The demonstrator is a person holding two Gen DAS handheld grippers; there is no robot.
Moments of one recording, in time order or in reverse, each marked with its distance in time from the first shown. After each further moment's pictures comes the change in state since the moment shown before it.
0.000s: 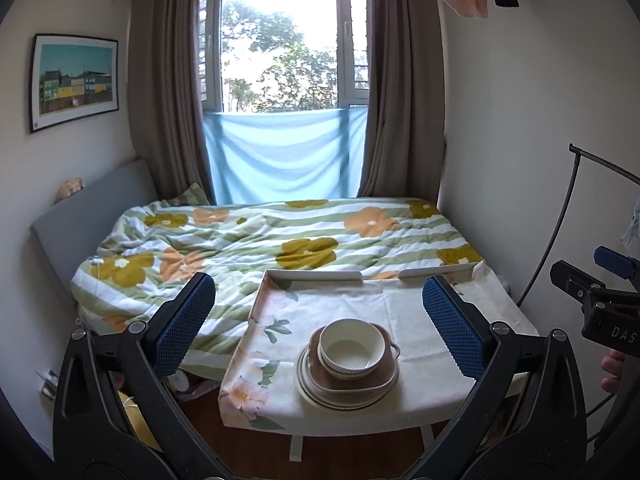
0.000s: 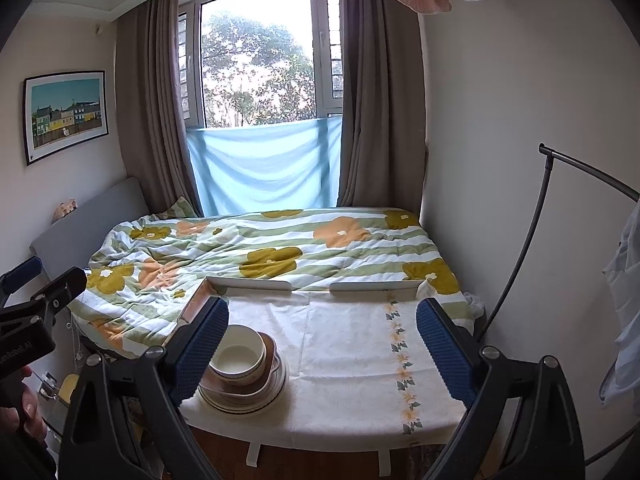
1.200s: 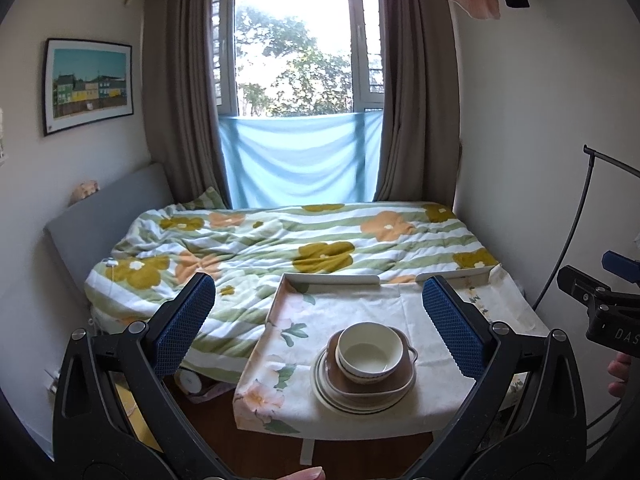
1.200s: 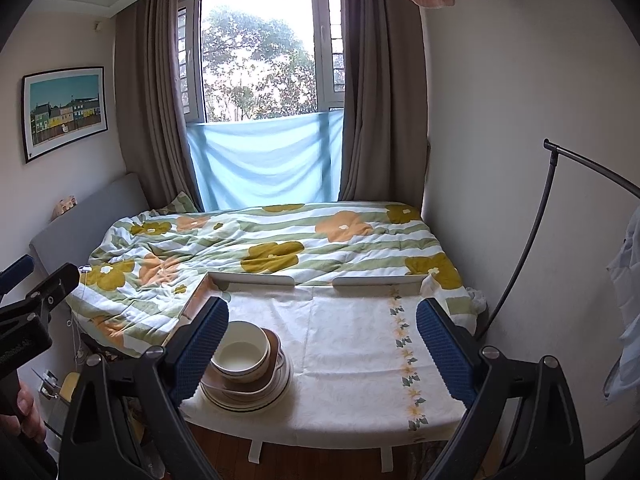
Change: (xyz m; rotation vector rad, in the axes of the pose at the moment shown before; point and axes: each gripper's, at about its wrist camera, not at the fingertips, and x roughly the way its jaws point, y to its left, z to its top) left arm -0.001 0.008 -0.002 0.001 -0.020 0.067; right arm 0.001 0.005 -0.006 0.002 0.017 0.004
